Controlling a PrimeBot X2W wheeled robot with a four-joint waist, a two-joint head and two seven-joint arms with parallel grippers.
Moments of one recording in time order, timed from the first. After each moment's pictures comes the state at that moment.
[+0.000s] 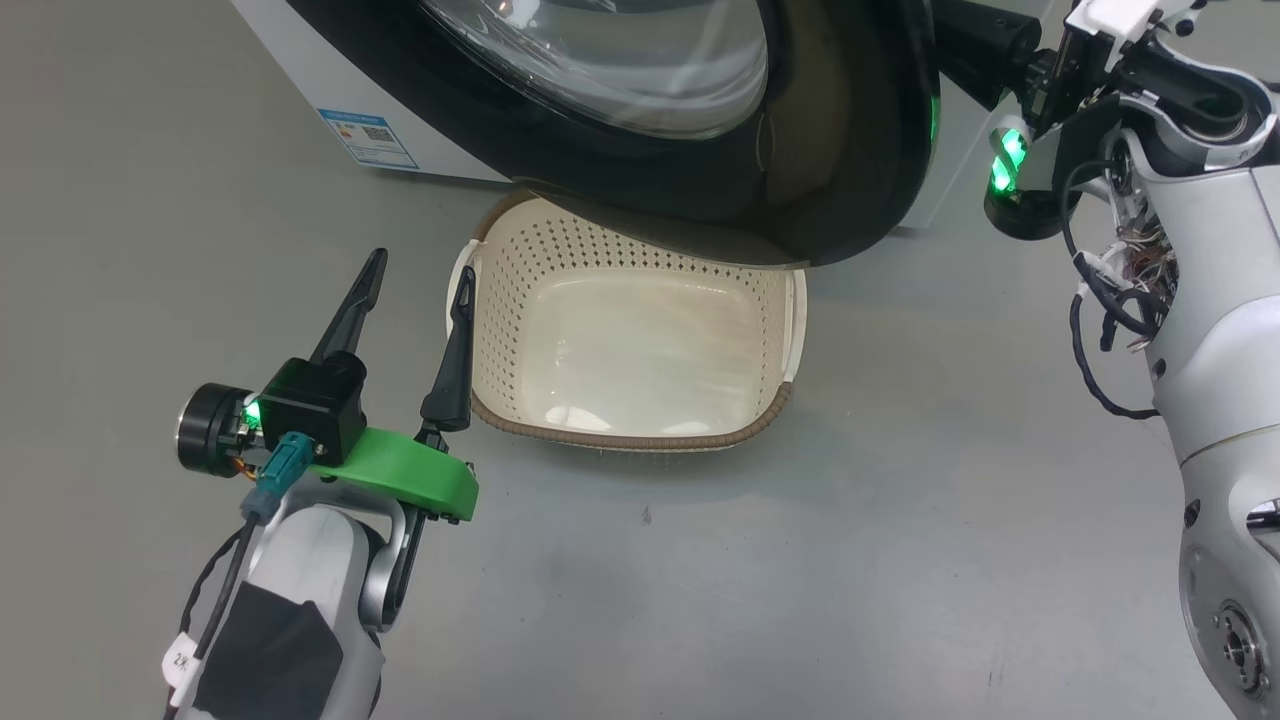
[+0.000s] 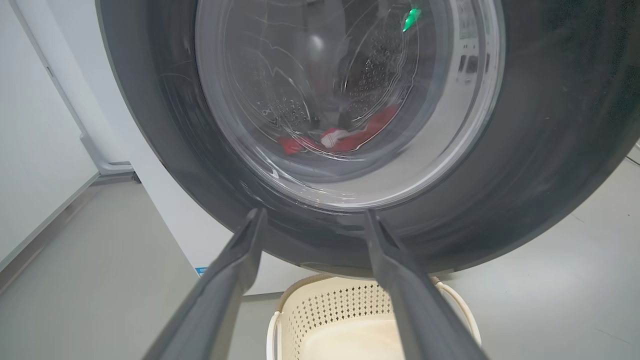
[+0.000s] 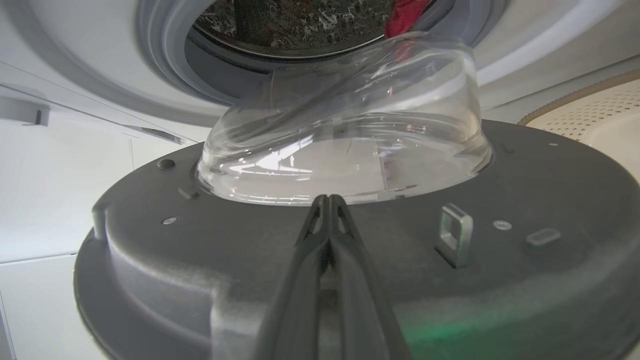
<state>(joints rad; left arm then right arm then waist) -0.40 0.03 -0.28 0.31 -0.24 0.01 -0.25 -1.09 -0.12 0.13 0.87 1.64 0.10 0.82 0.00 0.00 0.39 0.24</state>
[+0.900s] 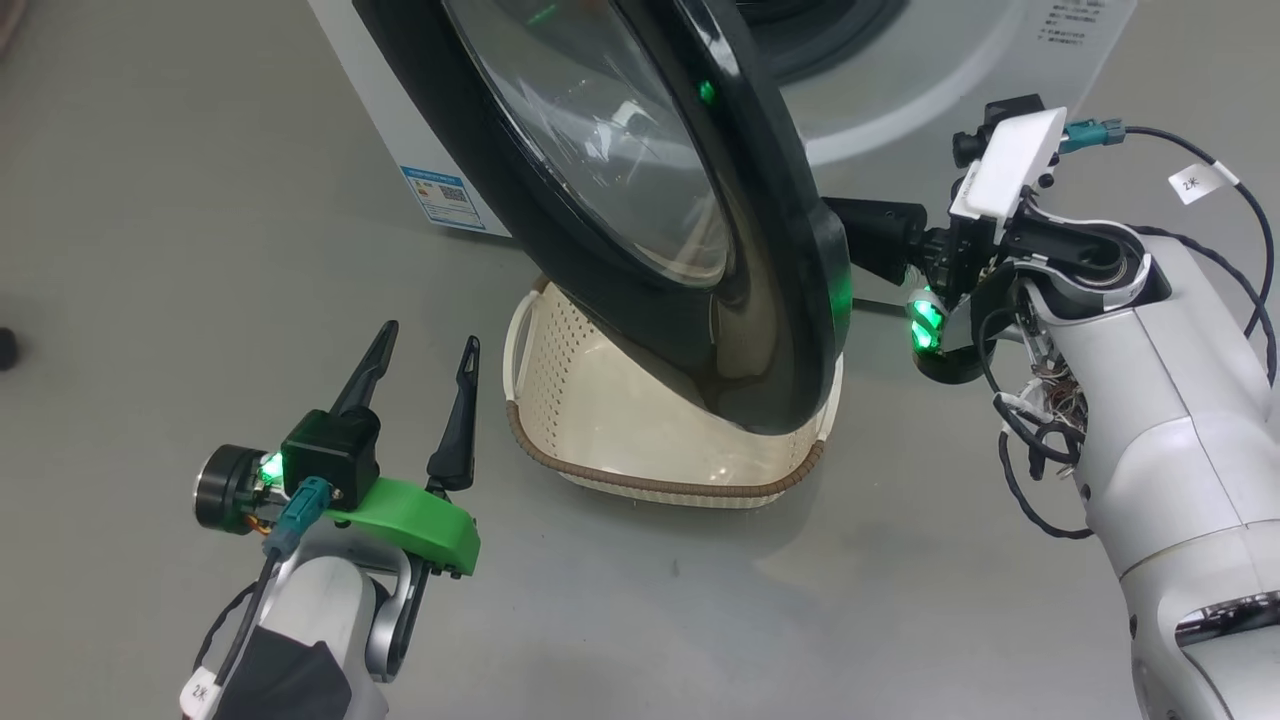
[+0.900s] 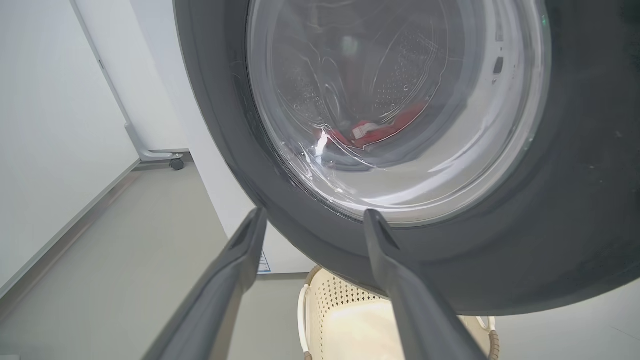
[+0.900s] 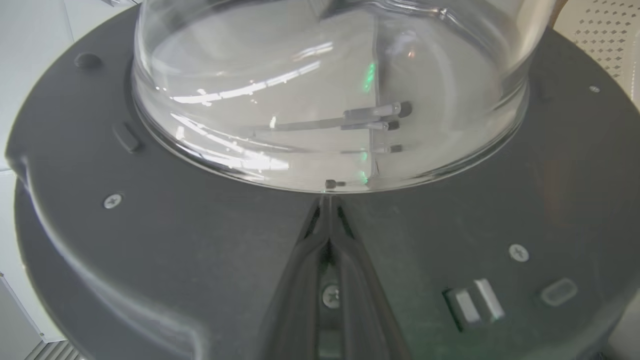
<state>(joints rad) -0.34 0.03 -0.29 0.37 -0.24 0.01 -0.25 -0.89 -0.08 0.24 0.79 1.68 0.12 0.96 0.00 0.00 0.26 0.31</state>
